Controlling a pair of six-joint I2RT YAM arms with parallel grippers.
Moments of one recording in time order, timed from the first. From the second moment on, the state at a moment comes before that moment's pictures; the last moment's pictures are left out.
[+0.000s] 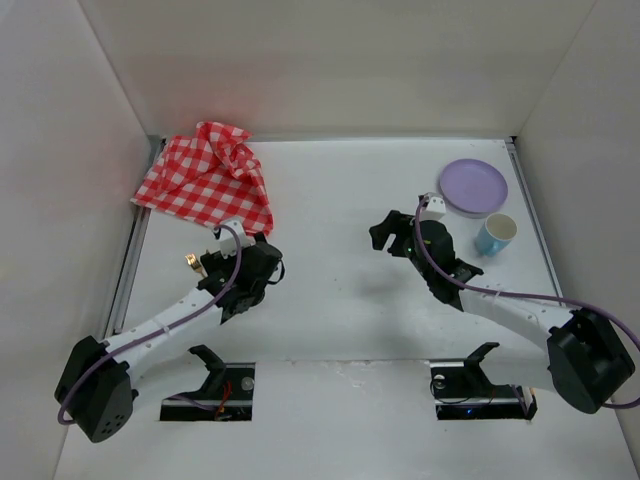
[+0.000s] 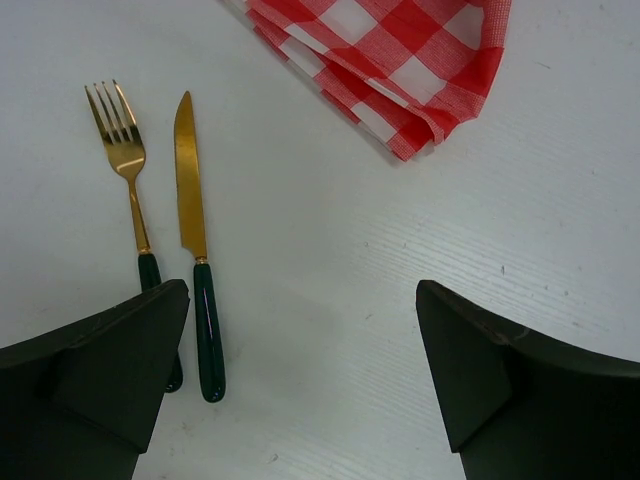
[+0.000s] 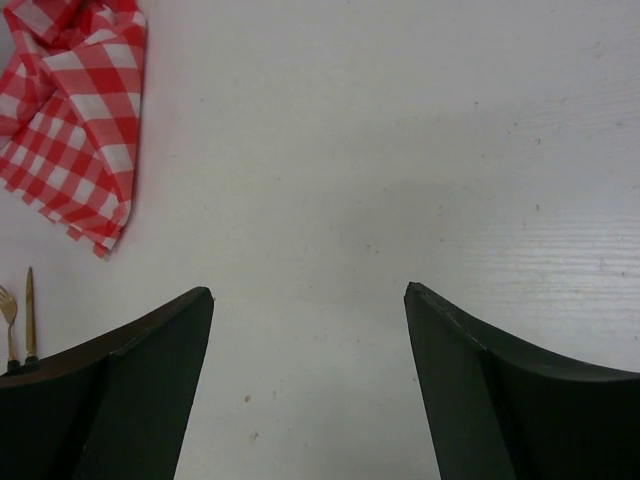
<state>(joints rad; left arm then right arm) -0.71 1.02 0.59 -0.46 -0.86 -0.82 0.61 1.20 0.58 0.28 0.28 0.59</state>
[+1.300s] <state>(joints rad) -0.37 1.55 1.06 -0.02 -0.75 -0.54 0.50 1.17 0.52 0.33 0.20 0.65</state>
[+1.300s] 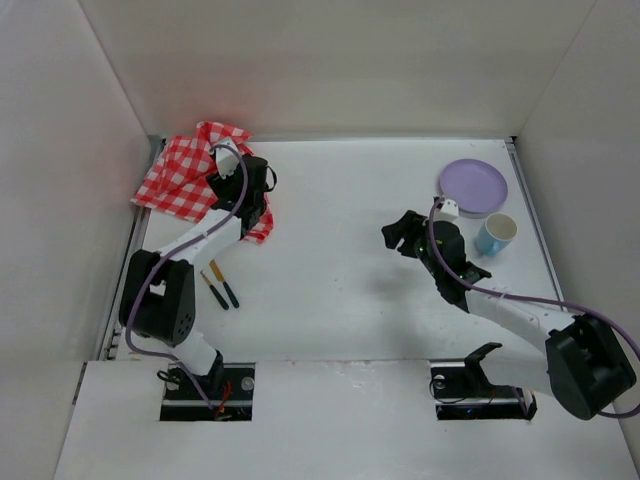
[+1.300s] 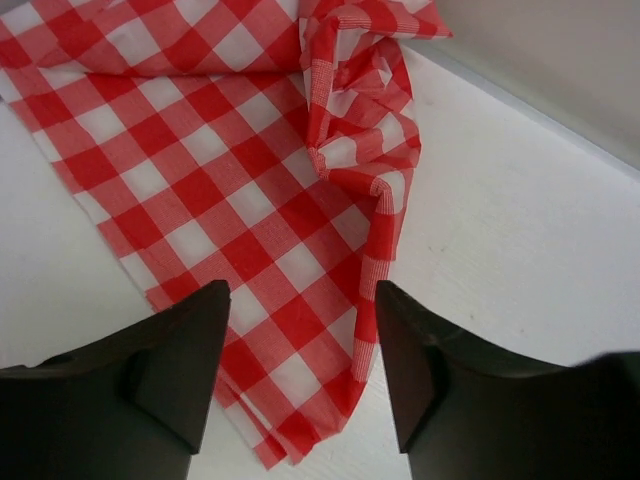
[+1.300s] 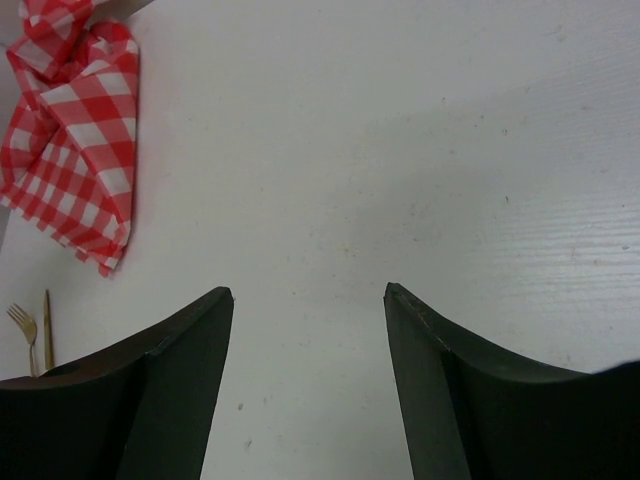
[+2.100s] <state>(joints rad) -0.23 2.03 1.42 -0.12 -0.65 -0.52 0.50 1.17 0.52 0.35 0.19 0.65</state>
